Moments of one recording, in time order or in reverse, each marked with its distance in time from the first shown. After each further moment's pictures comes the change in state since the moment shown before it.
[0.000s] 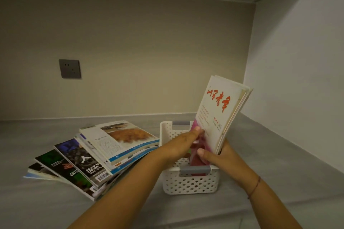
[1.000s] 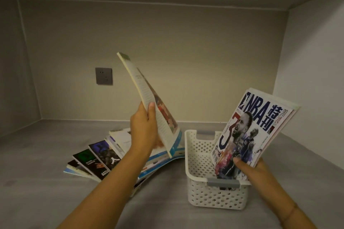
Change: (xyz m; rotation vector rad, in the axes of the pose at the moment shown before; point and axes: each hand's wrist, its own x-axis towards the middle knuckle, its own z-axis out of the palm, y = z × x) left_hand -0.051 -0.002 -0.111 0.119 1.189 0.377; right_hand 0.001 0.014 0.002 0.007 0.205 0.194
